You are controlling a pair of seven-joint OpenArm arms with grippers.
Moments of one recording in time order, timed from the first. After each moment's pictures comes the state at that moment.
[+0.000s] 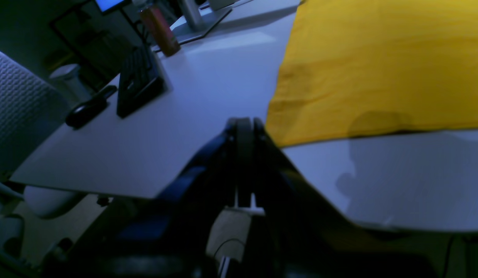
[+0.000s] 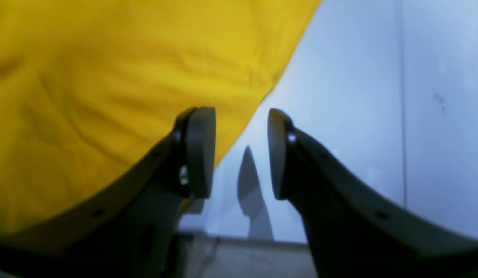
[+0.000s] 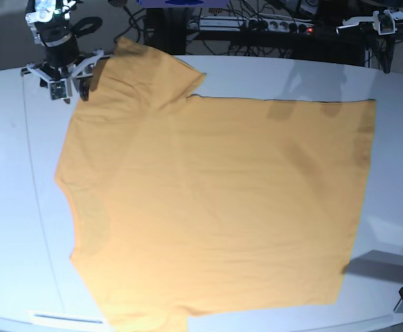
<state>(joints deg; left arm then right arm) 50.9 -12.7 -30.3 86.2 -9.4 -0.4 -41.7 -40.1 2.1 12.5 113.8 -2.0 18.5 -23.6</state>
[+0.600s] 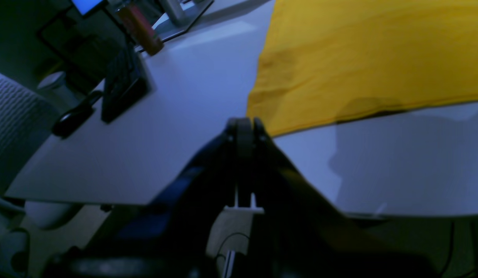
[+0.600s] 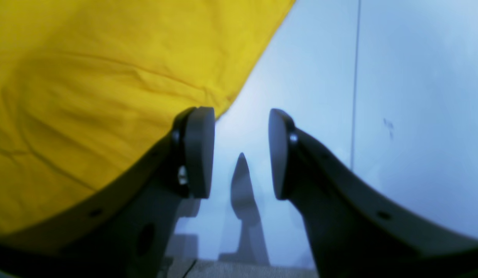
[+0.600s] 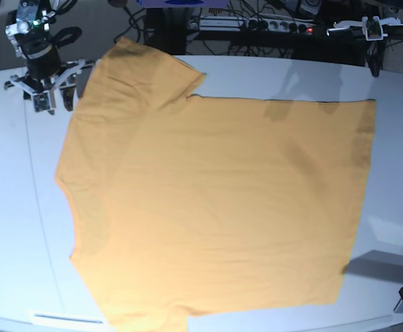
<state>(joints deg) 48.6 -10.8 -30.3 86.3 -1.5 -0.4 -38.7 -34.5 0.5 20.9 114.0 -0.7 25.6 -25.8</state>
